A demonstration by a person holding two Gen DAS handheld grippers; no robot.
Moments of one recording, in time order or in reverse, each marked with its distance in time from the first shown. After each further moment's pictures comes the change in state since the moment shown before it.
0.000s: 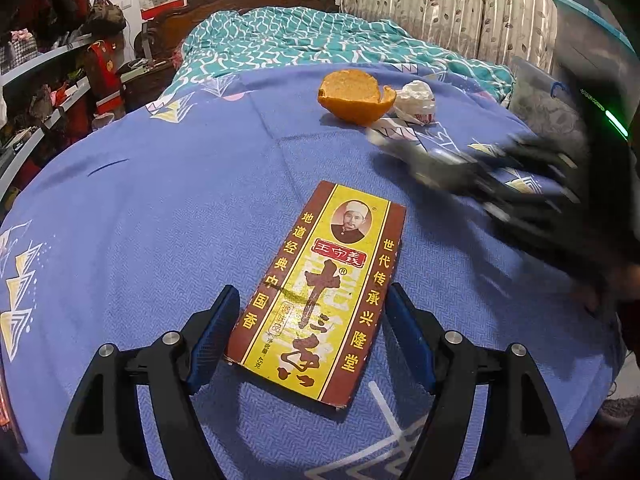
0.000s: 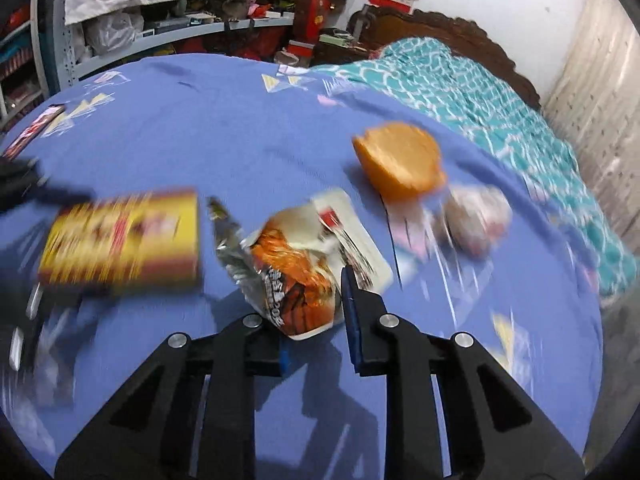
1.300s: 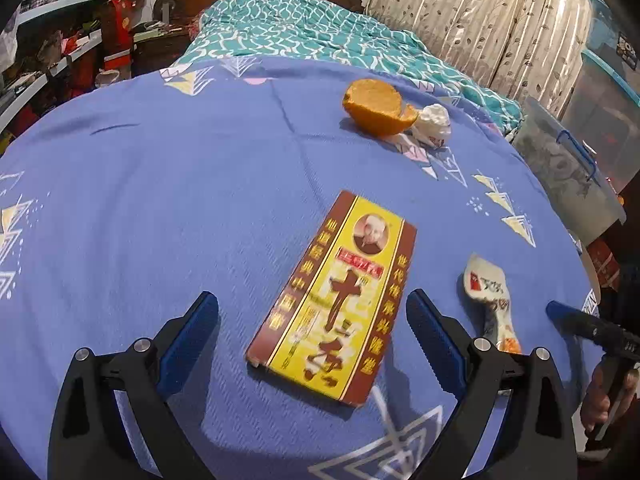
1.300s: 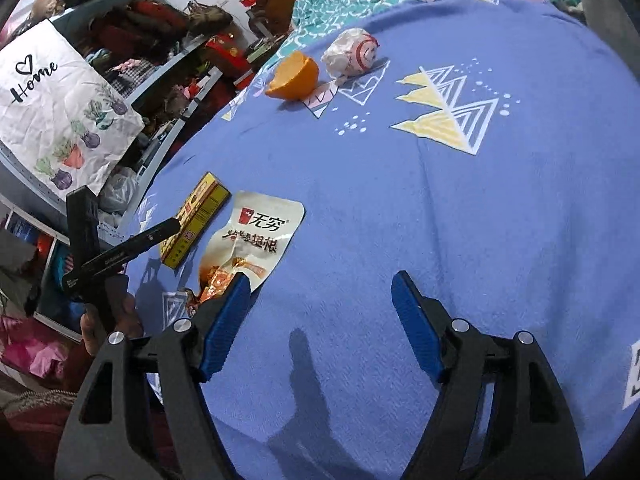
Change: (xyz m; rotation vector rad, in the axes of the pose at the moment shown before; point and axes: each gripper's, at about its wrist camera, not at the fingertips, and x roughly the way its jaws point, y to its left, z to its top) left arm -0.006 0.027 0.007 -0.167 0.022 -0.091; right arm -0.063 -0.069 -0.123 0.770 0.040 0.378
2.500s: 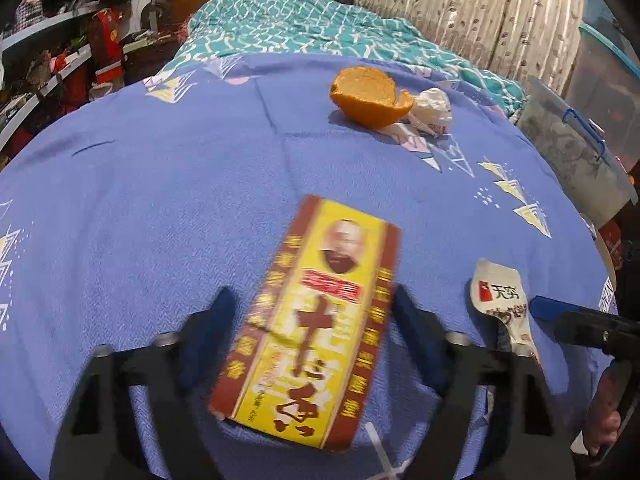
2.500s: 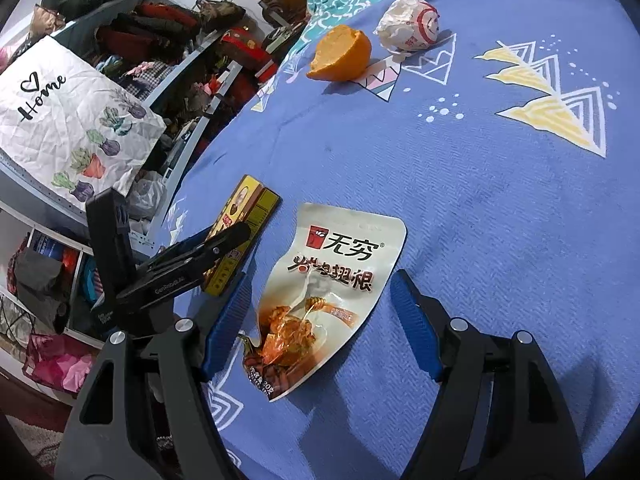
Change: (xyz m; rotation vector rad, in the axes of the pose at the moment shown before) left arm 0.025 -0.016 0.007 0.075 0.019 0.032; right arm 0.054 0.039 0.021 0.057 0.032 0.108
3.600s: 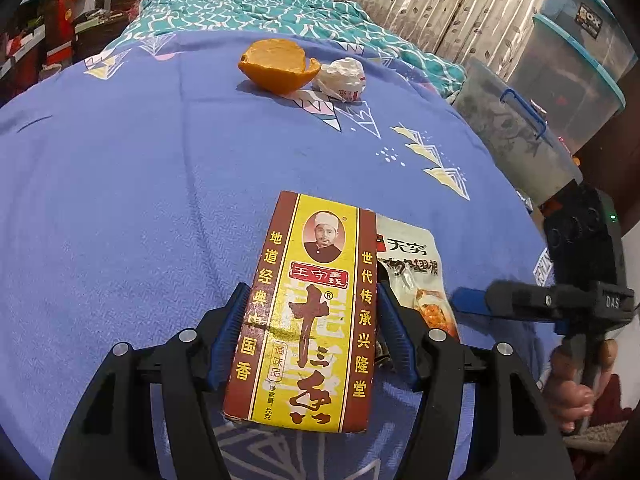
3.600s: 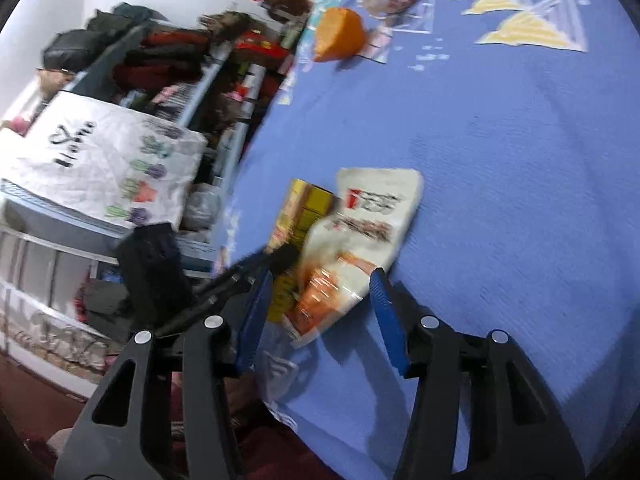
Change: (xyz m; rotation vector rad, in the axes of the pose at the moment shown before) left arm -0.012 -0.048 -0.024 0.010 0.077 -0.212; right arm -0.018 -0.033 -0.020 0.195 0.088 0.203
